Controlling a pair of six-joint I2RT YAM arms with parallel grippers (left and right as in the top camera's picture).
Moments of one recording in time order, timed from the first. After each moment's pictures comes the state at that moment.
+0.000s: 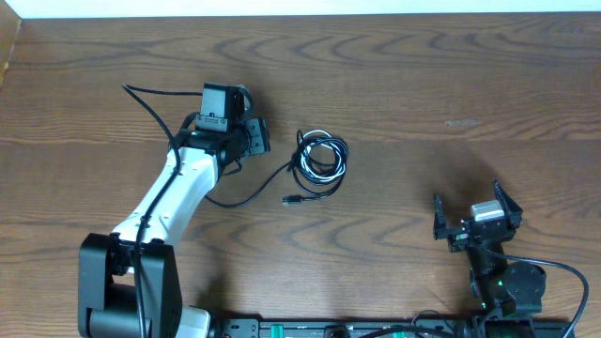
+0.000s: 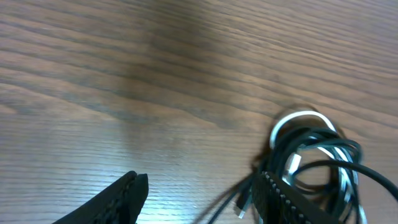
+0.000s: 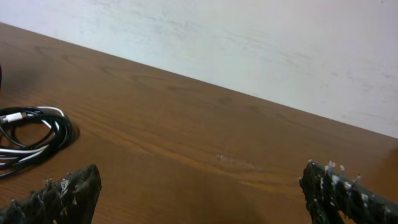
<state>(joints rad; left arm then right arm) -0.18 1.62 1.05 -0.43 0.12 -0.34 0.03 0.02 0.01 -0.06 -0.14 -0.21</state>
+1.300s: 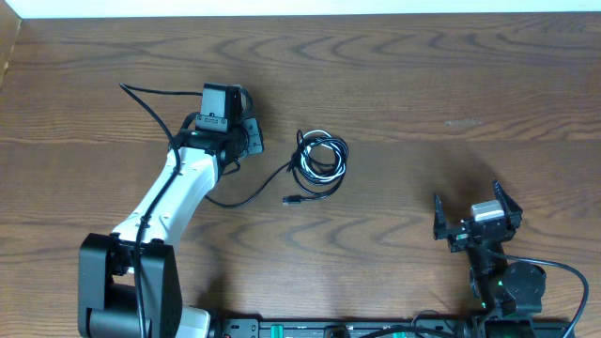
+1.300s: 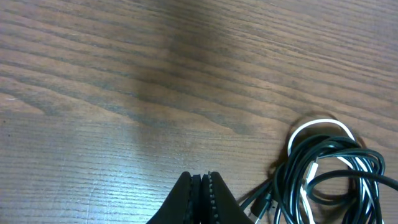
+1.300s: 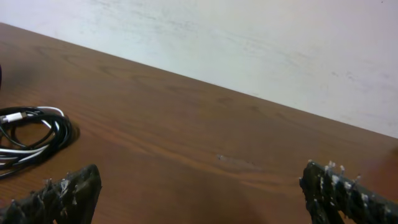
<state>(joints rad) -0.18 1.62 1.05 -0.43 0.07 -0.34 0.03 0.02 0.01 -0.06 -0.14 -0.21</state>
